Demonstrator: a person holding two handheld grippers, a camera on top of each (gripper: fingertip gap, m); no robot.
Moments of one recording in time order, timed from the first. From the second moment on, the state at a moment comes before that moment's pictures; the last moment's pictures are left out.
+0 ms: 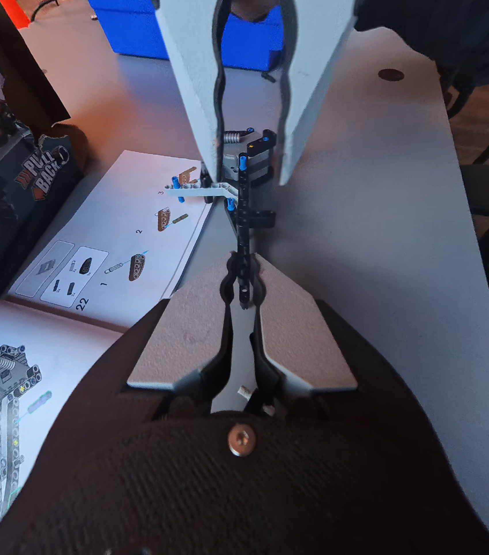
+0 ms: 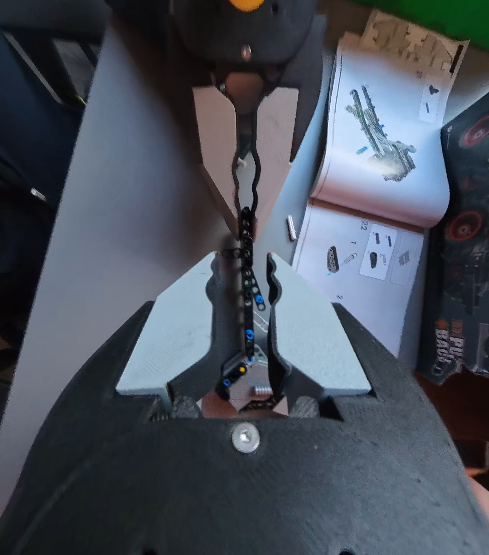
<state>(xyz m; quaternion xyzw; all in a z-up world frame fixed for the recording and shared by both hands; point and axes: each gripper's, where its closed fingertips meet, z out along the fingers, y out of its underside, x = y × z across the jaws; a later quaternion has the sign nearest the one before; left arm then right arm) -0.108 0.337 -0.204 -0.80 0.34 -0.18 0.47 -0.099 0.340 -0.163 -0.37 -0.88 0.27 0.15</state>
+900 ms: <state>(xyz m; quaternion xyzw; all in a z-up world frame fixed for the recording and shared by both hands) -0.108 0.336 -0.205 -0.80 0.34 -0.18 0.47 -0.110 0.335 -0.192 -0.40 -0.90 0.12 0.11</state>
